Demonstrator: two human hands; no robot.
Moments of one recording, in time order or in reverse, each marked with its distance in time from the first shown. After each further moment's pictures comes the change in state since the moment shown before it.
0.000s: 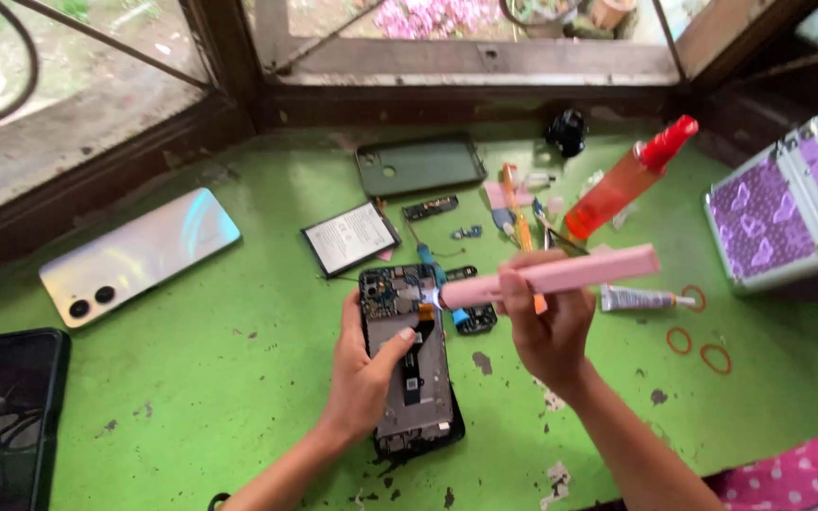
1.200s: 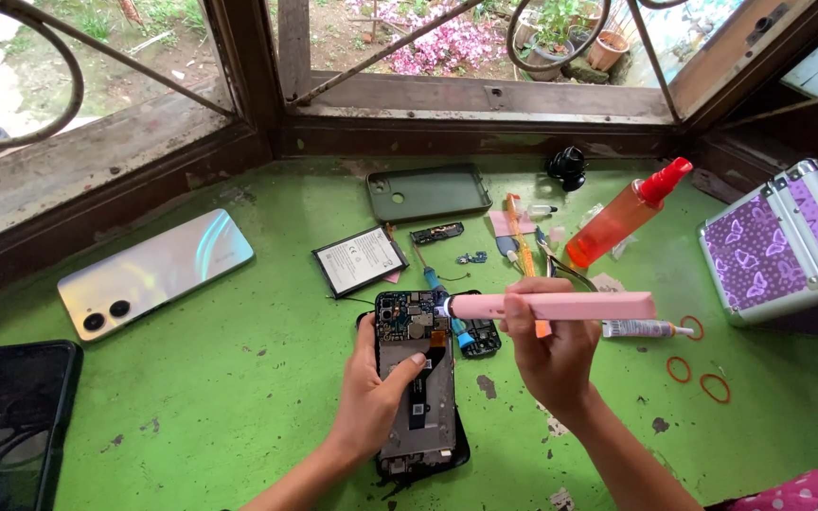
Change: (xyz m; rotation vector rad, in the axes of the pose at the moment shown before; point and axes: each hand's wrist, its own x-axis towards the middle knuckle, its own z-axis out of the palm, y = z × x) left_hand -0.002 -0.032 -0.006 0.004 -0.059 -0.220; right_hand 0.000 -0.009 0.002 -0.209 0.027 0.044
